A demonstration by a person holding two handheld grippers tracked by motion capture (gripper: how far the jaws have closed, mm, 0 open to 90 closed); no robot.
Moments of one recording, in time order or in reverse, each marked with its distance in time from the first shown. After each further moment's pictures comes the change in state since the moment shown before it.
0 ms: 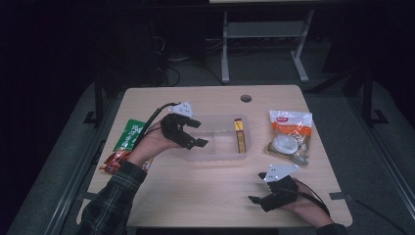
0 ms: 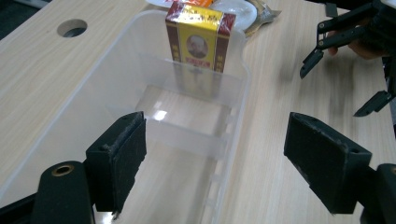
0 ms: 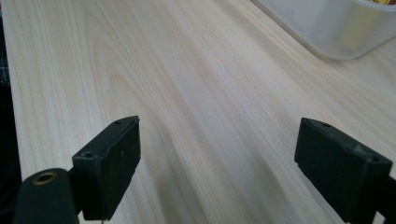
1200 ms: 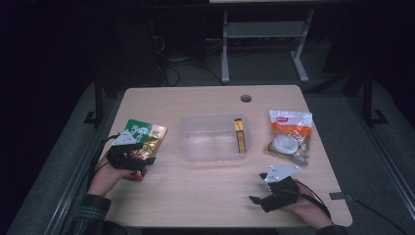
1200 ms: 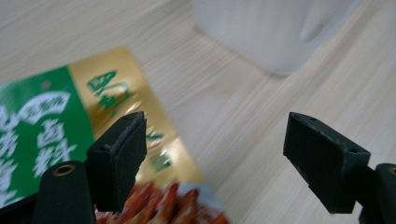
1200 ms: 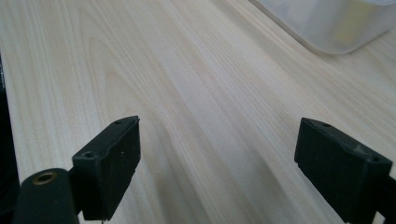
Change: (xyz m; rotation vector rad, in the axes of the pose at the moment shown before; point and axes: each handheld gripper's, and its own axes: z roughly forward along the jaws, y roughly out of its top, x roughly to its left) left arm 0.011 -0.165 -0.077 0.020 0.362 -0.268; right arm 0.001 -0.002 -0.002 0.001 -0.022 0.009
